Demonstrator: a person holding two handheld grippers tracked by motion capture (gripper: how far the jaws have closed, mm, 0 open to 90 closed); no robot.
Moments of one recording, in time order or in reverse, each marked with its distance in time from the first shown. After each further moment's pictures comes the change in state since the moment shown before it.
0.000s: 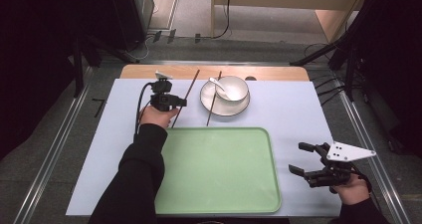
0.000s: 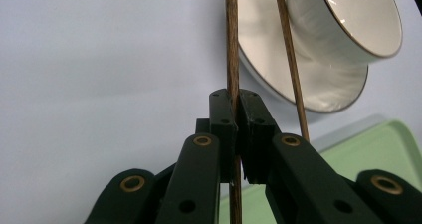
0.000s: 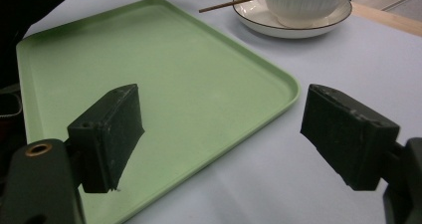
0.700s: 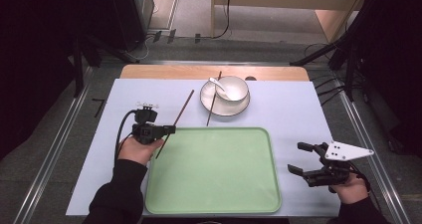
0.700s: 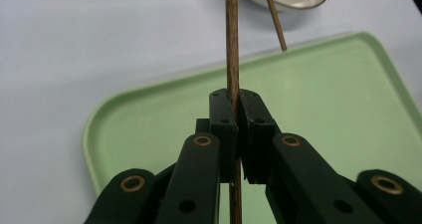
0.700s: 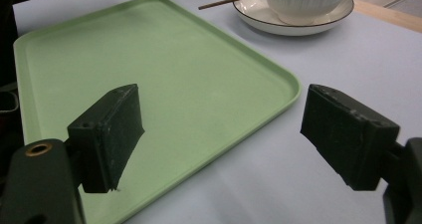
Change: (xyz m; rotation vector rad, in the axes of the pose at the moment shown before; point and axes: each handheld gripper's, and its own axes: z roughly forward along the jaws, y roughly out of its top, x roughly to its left) left arm -0.003 -0.090 -0.055 -0.017 -0.028 0.089; right arm -0.001 0.000 0.003 0.012 0.002 0.004
